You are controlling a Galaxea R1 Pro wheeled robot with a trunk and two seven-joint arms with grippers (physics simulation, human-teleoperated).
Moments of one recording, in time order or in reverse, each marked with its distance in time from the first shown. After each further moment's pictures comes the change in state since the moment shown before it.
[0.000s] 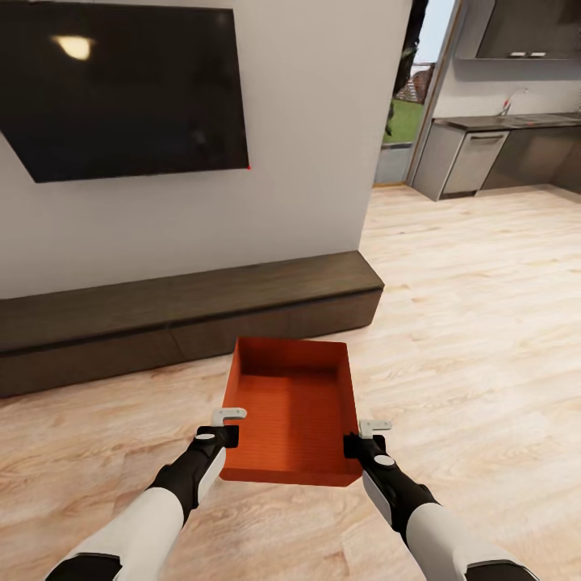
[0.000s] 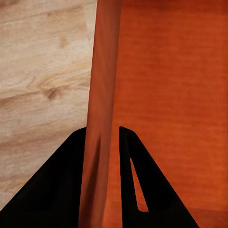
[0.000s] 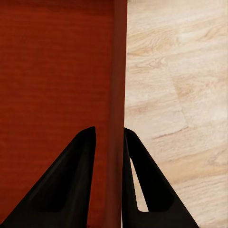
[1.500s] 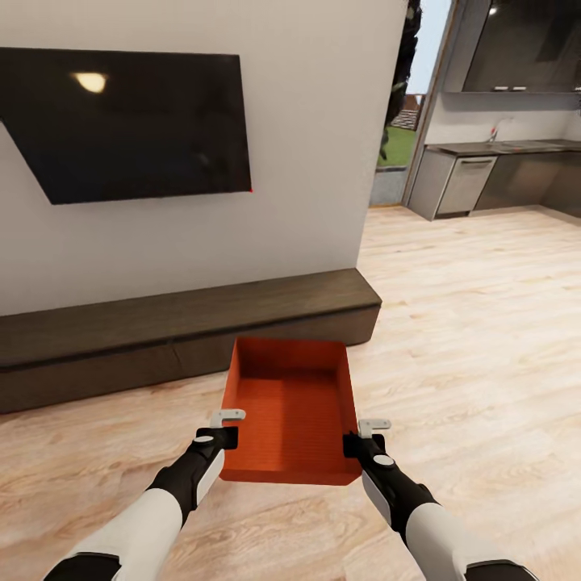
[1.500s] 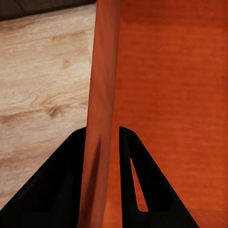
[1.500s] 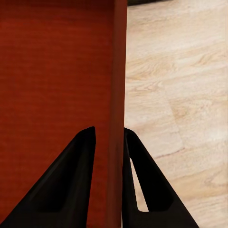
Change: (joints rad) left arm 0.000 0.006 -0.002 0.019 0.016 -0.028 -0.007; right arm 0.000 0.002 0.001 -0.002 0.010 -0.004 -0.001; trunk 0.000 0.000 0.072
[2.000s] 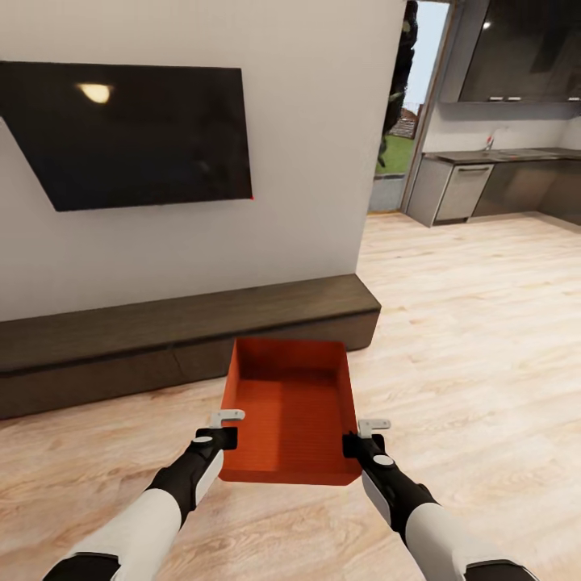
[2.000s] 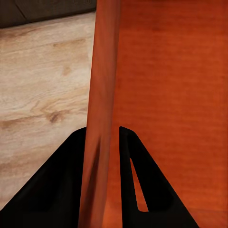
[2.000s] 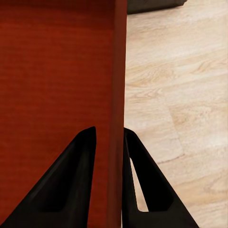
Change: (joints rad) left arm 0.000 0.003 0.002 0.002 0.003 -0.003 -0.007; right arm 0.000 0.001 0.000 0.000 0.001 0.000 0.002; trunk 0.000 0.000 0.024
